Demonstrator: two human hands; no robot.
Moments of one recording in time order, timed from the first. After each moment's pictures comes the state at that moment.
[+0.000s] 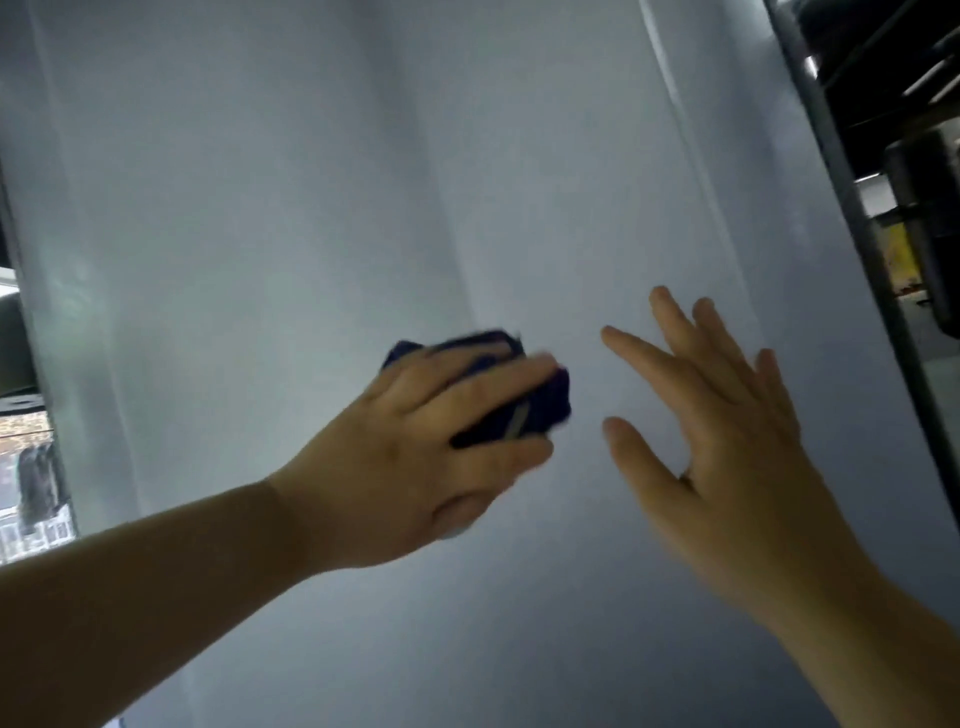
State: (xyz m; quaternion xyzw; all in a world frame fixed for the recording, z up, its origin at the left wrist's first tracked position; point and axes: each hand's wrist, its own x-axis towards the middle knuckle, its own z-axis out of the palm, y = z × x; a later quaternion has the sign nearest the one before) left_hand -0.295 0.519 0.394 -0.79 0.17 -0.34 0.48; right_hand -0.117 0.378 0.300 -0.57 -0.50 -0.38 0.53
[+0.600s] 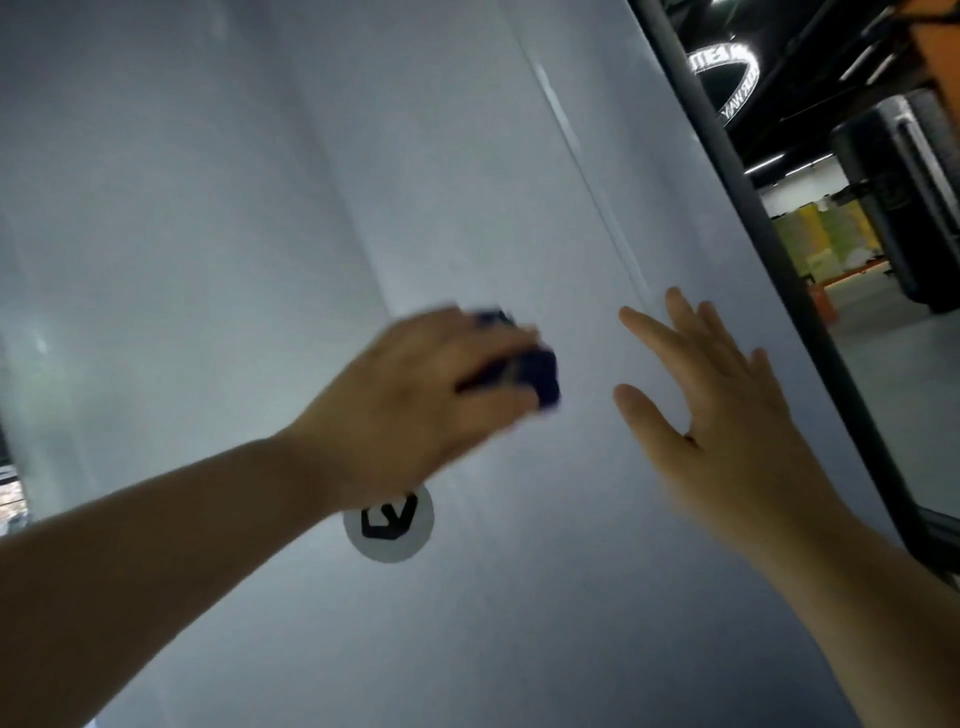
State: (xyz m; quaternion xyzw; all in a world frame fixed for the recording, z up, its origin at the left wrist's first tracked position) left_hand -0.252 0.488 0.430 -0.78 0.20 -0.31 0.50; right_hand -0.080 0.355 0.296 -0.62 -0.44 -0.31 0.57
